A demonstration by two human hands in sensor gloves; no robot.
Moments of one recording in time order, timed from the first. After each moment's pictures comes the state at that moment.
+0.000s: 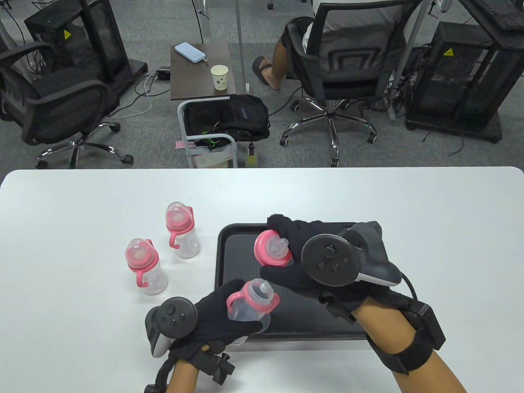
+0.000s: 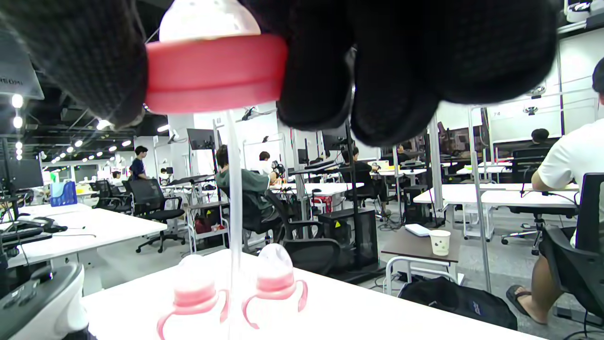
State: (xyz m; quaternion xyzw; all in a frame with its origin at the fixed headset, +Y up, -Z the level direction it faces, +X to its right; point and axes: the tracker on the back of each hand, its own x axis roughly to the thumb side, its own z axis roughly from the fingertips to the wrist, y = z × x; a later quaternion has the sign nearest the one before) left_hand -0.169 -0.710 -0.248 0.03 -0.17 0.46 0.87; right_hand 0.070 -0.478 -0.264 0.32 -0.08 0.93 0.12
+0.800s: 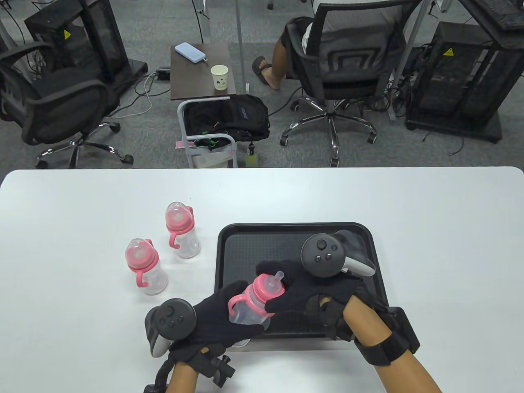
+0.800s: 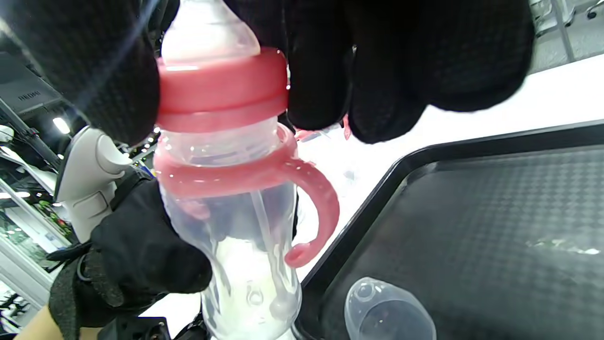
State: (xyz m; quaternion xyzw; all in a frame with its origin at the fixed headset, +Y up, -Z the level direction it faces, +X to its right) left_hand -0.168 -0.709 -0.246 0.02 -0.19 0.46 0.87; right_hand 0.086 -0.612 -0.314 0.36 0.17 0.88 0.27
